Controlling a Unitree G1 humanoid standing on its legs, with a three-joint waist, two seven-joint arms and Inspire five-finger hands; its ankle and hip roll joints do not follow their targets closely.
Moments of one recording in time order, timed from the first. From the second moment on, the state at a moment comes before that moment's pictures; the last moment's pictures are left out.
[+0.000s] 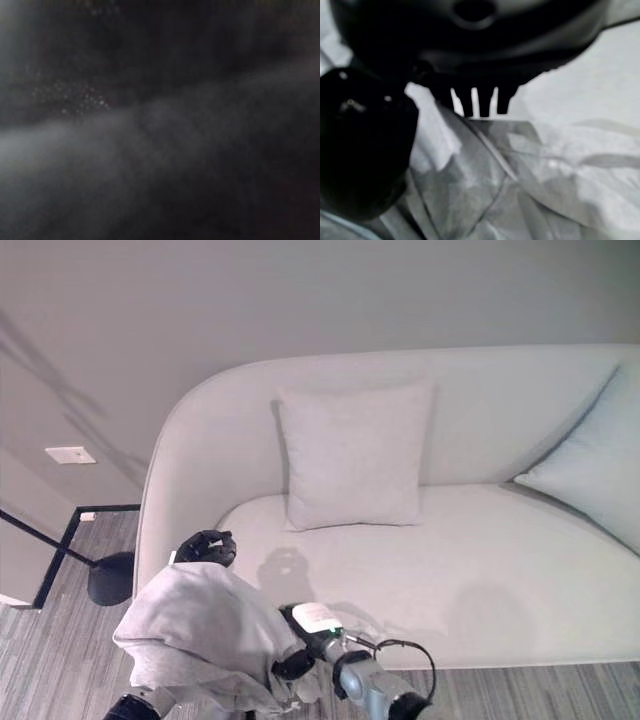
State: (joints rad) left arm -0.07 0.16 -0.34 0.29 -0.59 -0.26 0.41; right arm -0.26 -0.34 0.91 0.78 -0.59 -0.13 -0.31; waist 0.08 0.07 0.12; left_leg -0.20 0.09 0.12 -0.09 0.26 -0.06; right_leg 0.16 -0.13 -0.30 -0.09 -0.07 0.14
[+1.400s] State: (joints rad) left arm -0.03 0.22 -0.18 0.18 -0.54 -0.23 0.46; right arm -0.01 -0.63 0.24 0.33 -0.37 -0.05 -0.41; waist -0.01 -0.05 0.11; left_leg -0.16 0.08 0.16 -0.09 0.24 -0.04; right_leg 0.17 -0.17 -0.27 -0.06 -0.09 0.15
